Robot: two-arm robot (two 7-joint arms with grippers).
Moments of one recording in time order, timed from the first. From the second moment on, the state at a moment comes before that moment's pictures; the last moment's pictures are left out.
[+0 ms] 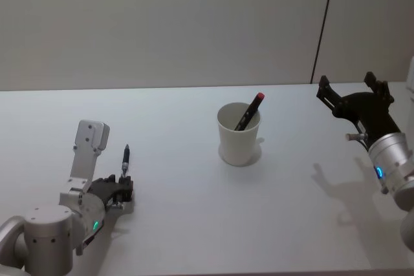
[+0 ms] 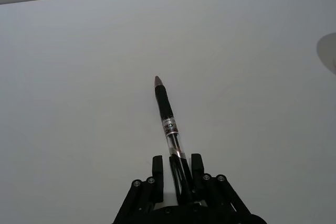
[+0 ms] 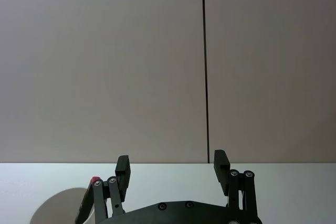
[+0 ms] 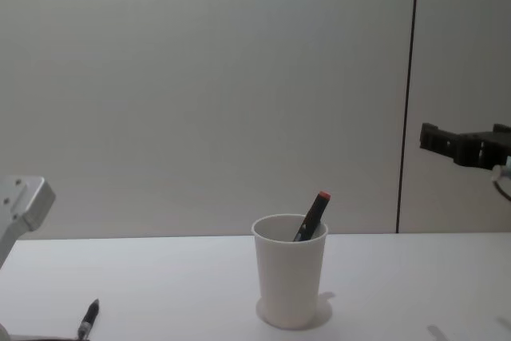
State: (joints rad) left arm -0.28 0.36 0.32 -1.28 -0.47 0.42 0.09; right arm 0.20 0.12 -0.17 -1.52 0.21 0.03 0.02
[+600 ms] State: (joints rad) left arm -0.28 0.35 0.32 -1.27 -0.45 0.42 0.10; right arm 0.20 0.12 -0.17 -1.52 0.21 0.03 0.02
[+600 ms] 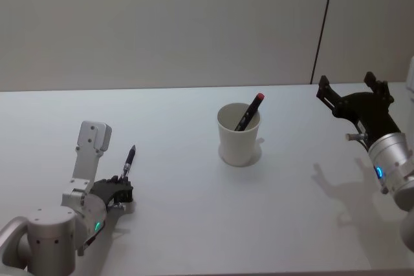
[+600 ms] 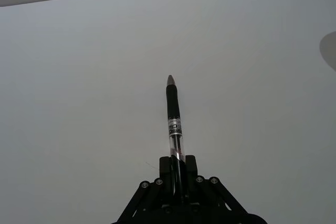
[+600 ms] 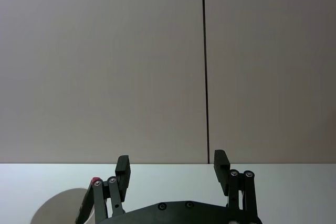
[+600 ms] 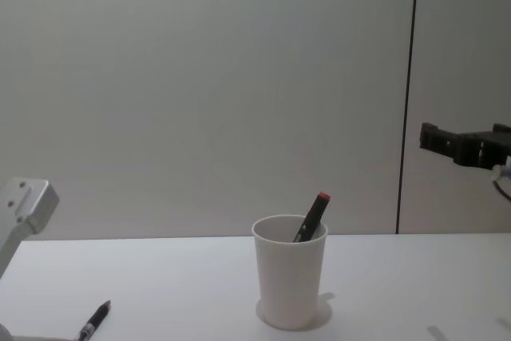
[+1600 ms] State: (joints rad) left arm -0.22 0.38 0.31 -1.48 -0.32 0.24 0.13; right arm 0.20 0.12 -0.17 -1.52 0.21 0.03 0.02
